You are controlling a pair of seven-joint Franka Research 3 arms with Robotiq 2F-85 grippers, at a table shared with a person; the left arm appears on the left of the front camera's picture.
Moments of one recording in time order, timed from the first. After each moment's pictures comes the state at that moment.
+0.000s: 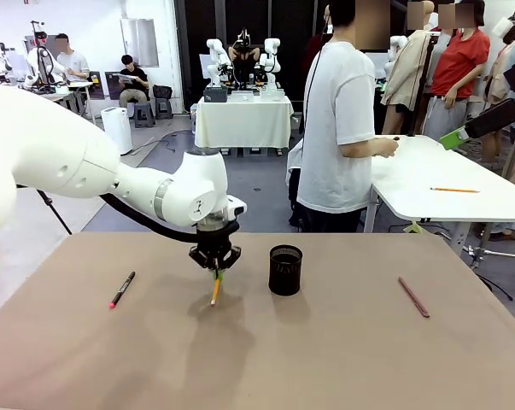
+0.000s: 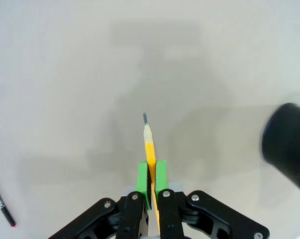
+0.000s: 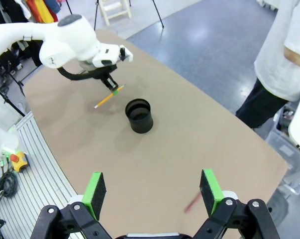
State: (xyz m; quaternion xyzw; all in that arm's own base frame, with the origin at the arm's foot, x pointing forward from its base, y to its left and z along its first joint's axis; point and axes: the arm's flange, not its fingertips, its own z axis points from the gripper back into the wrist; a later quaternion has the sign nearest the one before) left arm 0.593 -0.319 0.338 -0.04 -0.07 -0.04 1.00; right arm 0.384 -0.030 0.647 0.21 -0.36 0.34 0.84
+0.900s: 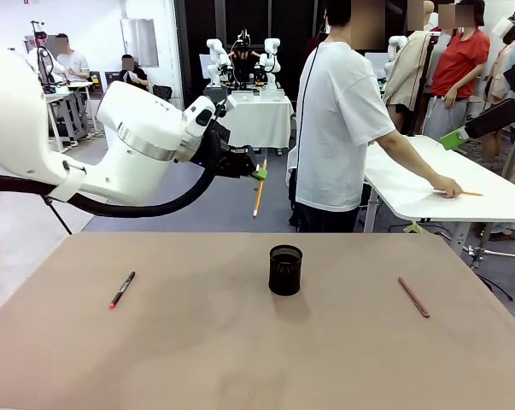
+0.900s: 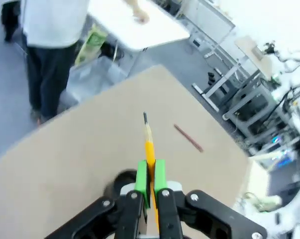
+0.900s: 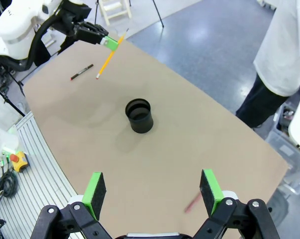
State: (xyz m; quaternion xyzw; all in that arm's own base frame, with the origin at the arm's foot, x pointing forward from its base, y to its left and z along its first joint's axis) left arm 0.558 -0.306 0.525 -0.38 -0.35 -0.26 0.82; right arm 0.385 -0.030 0.647 0.21 -0.36 0.34 0.84
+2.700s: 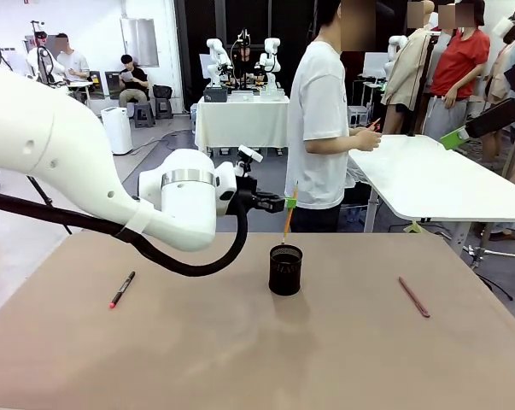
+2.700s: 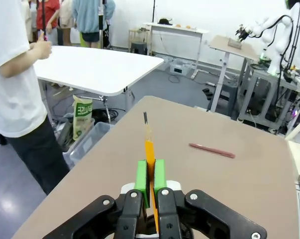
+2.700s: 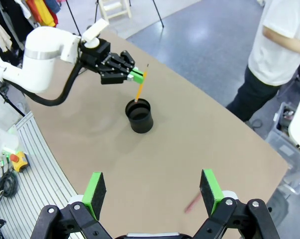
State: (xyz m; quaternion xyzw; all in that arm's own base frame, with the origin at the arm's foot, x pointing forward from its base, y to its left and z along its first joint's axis) left arm 0.572 -0.358 0.396 -0.37 -0.50 -0.40 0.68; right arm 0.384 -0.030 0.647 0.21 -0.36 0.34 0.84
